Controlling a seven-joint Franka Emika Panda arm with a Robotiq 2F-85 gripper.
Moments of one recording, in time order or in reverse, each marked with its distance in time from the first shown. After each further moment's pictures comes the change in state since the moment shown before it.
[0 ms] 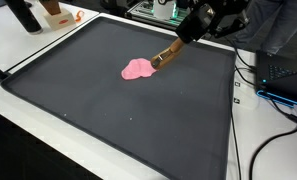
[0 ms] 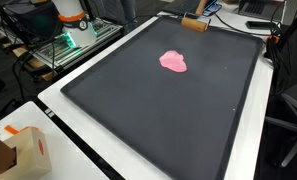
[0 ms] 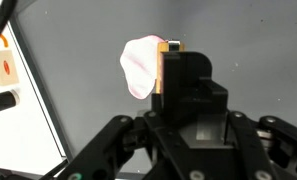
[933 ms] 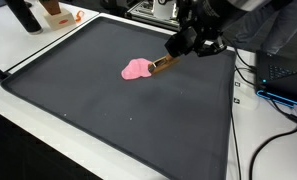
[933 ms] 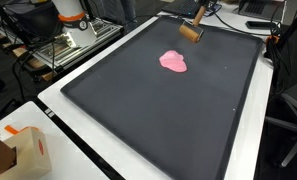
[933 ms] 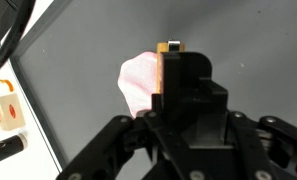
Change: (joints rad) arm -0.032 0.177 -0.034 0.210 0.106 -0.108 0.108
